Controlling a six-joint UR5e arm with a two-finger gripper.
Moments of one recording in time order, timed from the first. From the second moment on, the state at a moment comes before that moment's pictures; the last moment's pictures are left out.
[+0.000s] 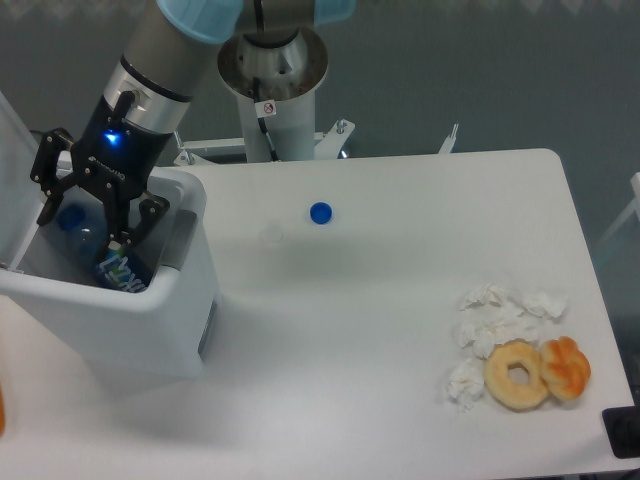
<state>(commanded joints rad) 2.22 -1.64 -1.67 -0.91 0.89 0.43</state>
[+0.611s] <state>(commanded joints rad) 2.31 -1.61 -1.60 -0.92 1.06 0.54</state>
